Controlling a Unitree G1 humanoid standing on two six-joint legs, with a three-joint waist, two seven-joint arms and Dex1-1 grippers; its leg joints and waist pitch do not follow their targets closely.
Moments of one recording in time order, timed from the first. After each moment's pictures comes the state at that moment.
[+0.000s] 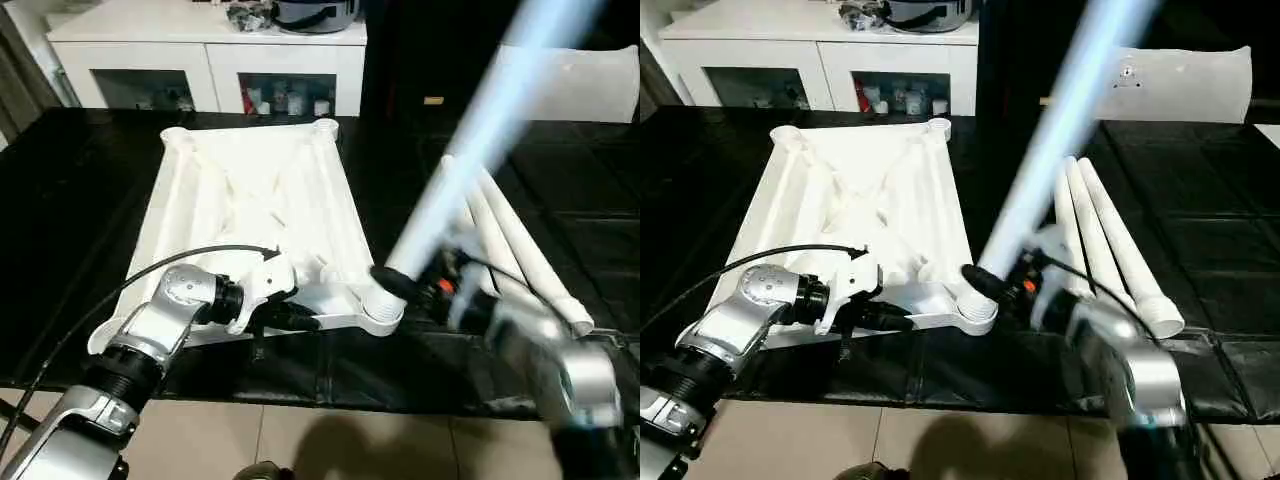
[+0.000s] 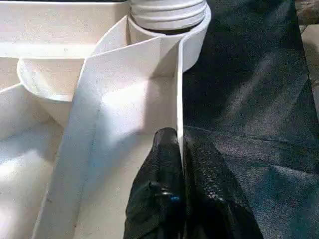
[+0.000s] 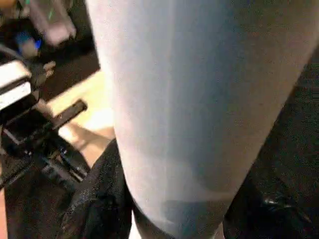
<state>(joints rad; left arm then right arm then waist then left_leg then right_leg) -0.52 0.42 -0.37 0.51 -0.08 0.08 -1.19 -0.18 -0.29 0.01 0.02 0.43 0.47 0.73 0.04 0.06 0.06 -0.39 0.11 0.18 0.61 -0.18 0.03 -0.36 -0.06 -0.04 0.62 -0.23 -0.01</state>
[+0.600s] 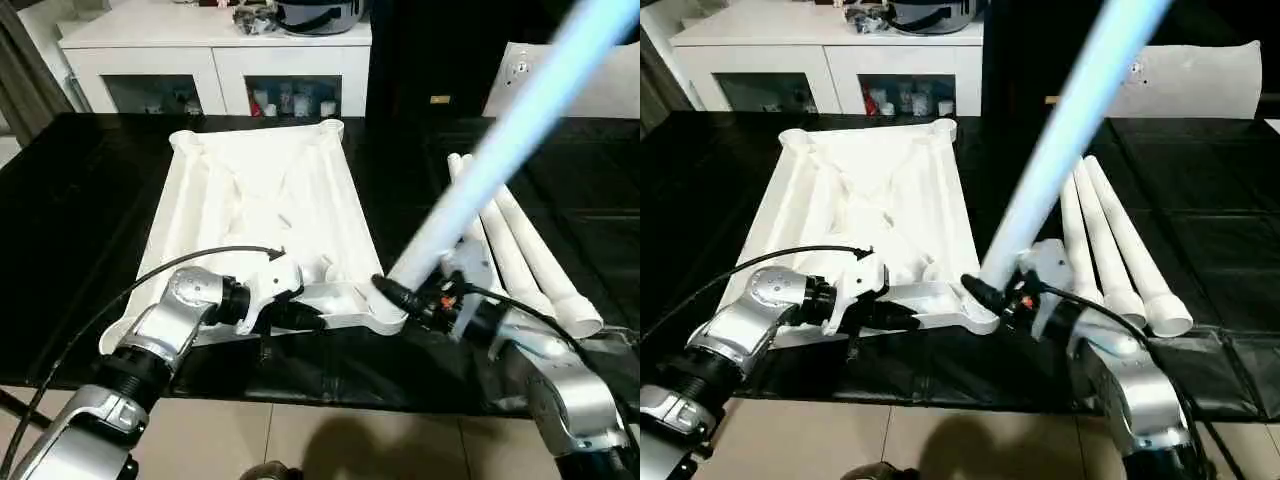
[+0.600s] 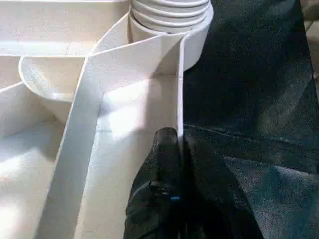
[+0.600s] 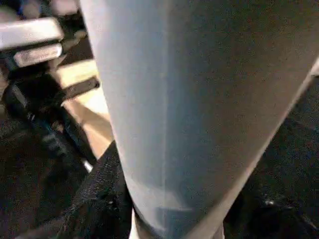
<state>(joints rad) -0.54 0.41 -0.37 0.54 -0.05 0.06 -1.17 -0.17 -0.38 0.13 -0.01 0.26 0.27 0.77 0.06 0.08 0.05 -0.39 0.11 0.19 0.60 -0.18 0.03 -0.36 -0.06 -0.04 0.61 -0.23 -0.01</state>
